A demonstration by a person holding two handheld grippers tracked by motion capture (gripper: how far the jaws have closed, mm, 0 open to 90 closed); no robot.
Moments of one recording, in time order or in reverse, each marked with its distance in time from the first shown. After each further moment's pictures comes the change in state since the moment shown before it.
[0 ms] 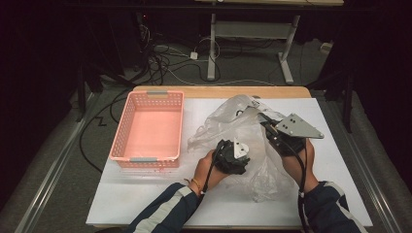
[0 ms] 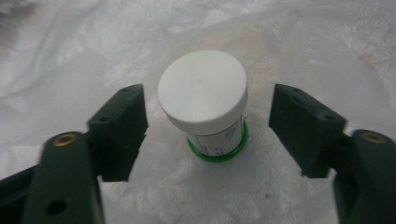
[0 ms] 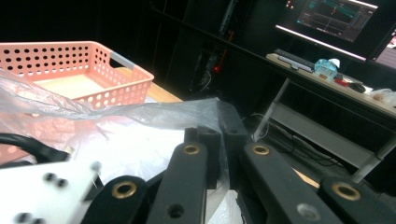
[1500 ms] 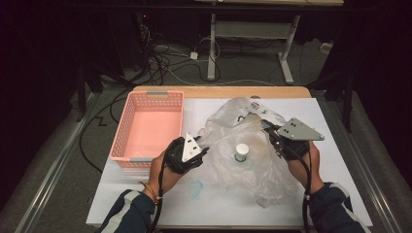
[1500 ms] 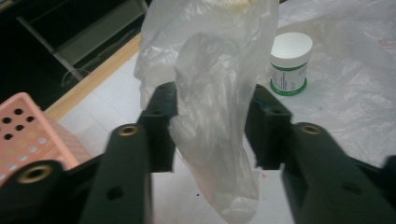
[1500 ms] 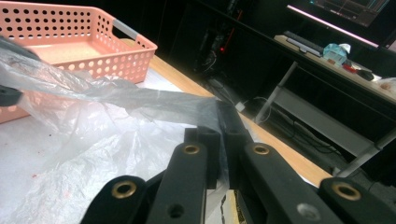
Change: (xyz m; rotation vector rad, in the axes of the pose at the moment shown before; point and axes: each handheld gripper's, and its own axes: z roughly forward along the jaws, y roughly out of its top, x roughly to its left) left arm 0.053 -0.038 -0.112 -0.063 0.122 -0.005; right arm -0.005 -0.014 -0.005 0.082 0.024 -0.048
